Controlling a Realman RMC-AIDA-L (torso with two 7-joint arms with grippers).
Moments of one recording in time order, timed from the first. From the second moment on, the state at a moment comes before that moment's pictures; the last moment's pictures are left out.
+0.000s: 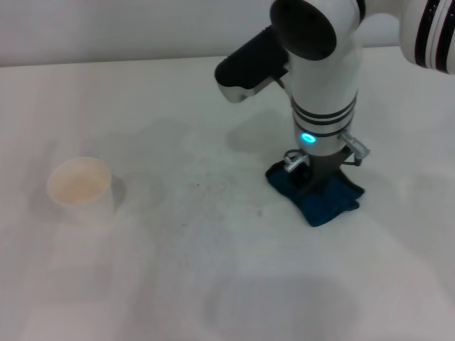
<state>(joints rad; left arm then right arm) -0.35 -2.04 2.84 -0.12 -1.50 1.64 -0.09 1.12 2.03 -2.11 -0.73 0.64 1.38 0.30</state>
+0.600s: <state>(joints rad) -0.36 -2.05 2.84 -0.12 -1.50 1.64 -0.09 1.10 2.03 -2.19 -0.83 0.80 1.34 0.31</state>
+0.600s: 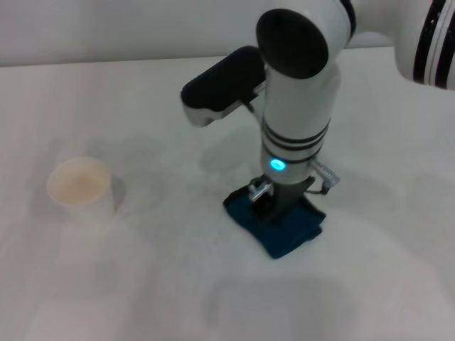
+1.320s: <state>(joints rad) -0.36 -2.07 2.84 -0.12 -1.50 1.64 -0.09 1.16 2.03 -2.44 -0.97 1.20 1.20 0.34</state>
